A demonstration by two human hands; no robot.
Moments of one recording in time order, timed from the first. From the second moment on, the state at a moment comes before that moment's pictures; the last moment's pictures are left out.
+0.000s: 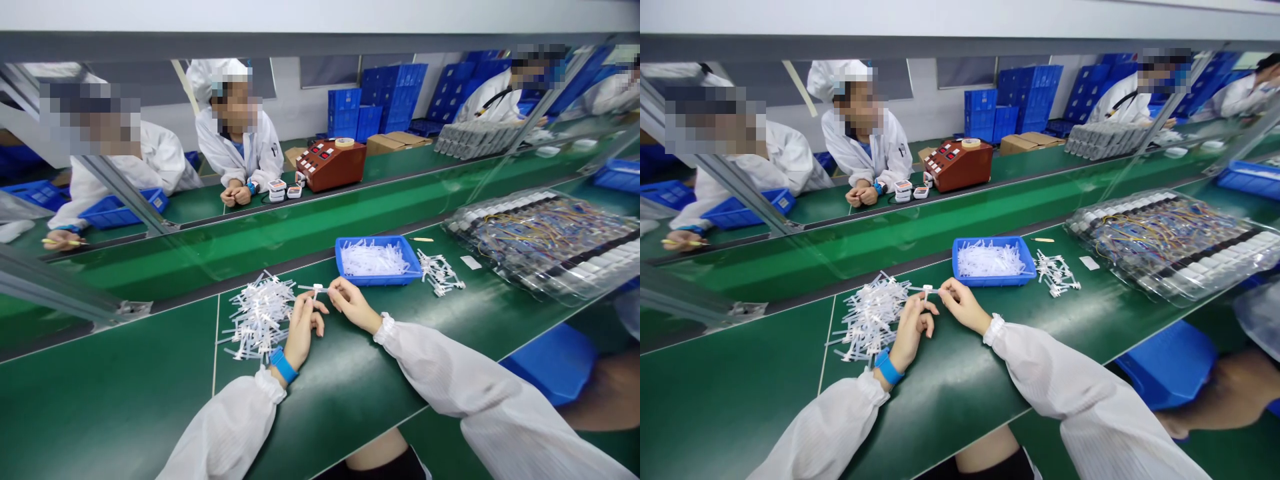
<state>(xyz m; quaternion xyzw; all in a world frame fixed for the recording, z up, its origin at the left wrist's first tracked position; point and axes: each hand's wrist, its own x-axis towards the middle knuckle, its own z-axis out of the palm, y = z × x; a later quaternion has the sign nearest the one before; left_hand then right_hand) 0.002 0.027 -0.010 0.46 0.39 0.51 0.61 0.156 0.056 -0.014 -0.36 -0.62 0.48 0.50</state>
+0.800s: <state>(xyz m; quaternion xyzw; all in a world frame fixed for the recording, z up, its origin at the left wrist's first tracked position) 0.008 0.001 -0.005 0.93 0.28 0.13 0.20 0.172 0.030 -0.009 -0.42 -0.76 0.23 0.44</state>
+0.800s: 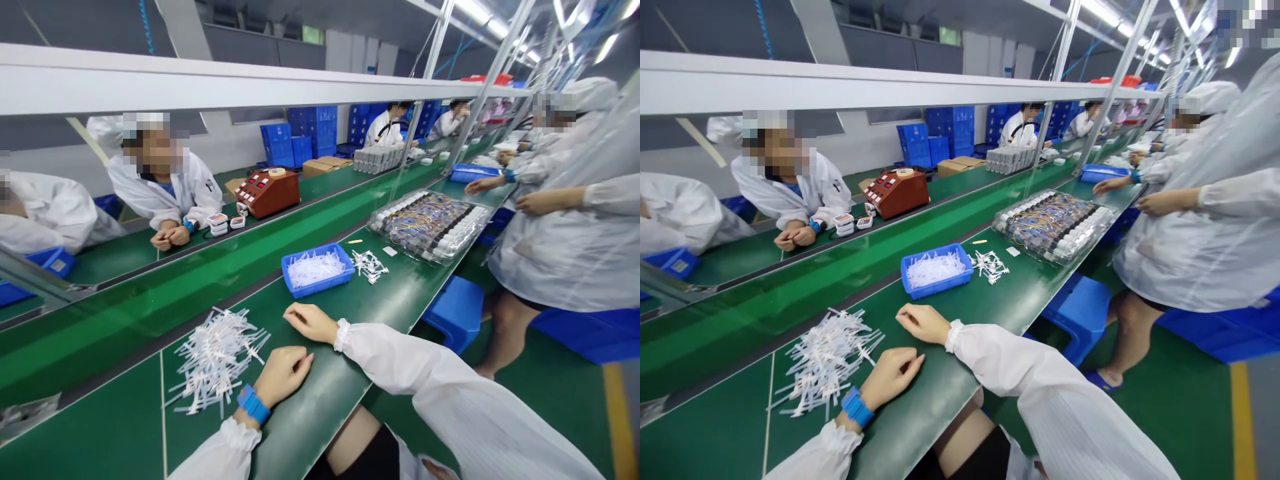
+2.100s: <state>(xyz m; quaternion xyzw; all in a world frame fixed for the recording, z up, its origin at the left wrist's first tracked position) 0.006 0.000 -0.009 0.94 0.25 0.15 0.16 0.384 0.005 -0.045 -0.68 -0.63 -0.05 0.37</state>
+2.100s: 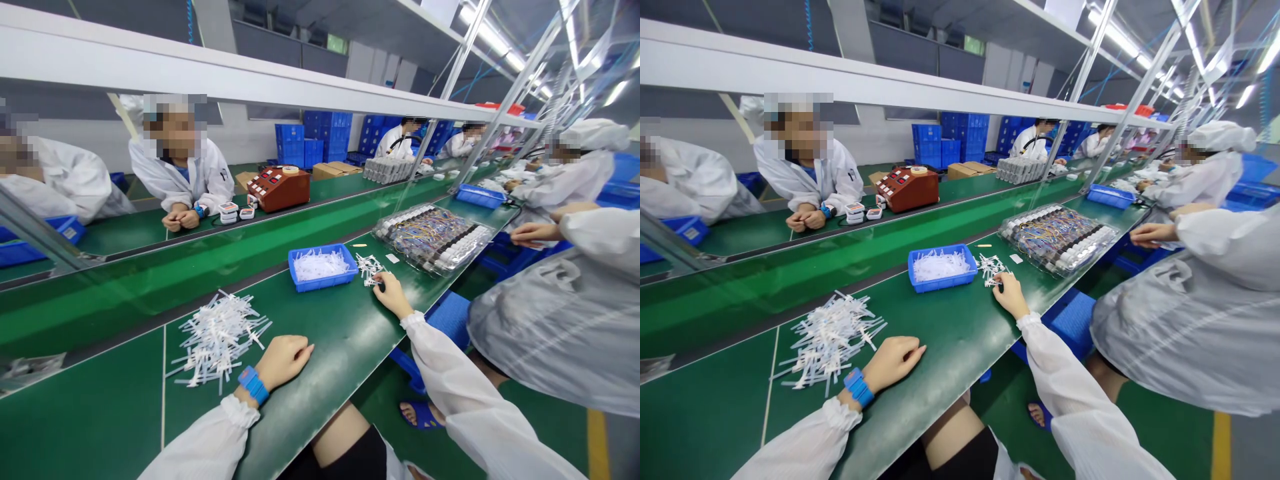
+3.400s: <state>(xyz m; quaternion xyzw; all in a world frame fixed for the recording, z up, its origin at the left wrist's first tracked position) 0.008 0.005 -0.002 0.65 0.45 0.47 0.39 0.124 0.044 -0.014 -0.37 -0.68 0.22 0.59</state>
